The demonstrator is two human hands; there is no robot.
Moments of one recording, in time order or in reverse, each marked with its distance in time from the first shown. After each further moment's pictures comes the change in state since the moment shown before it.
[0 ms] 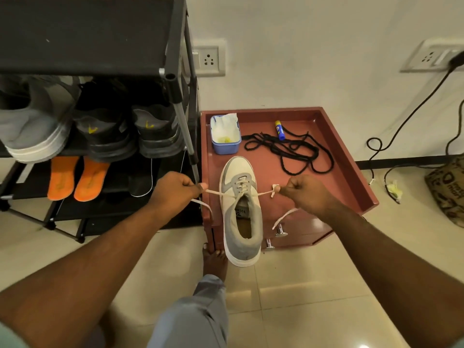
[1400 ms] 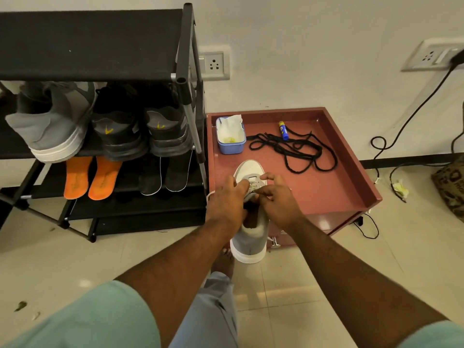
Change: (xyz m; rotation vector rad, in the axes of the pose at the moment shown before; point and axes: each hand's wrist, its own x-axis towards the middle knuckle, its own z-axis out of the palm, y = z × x) left_hand -0.035 0.022 0.080 0.496 -0.031 0.395; right_hand -0.020 -0.027 0.070 0.097 0.102 -0.202
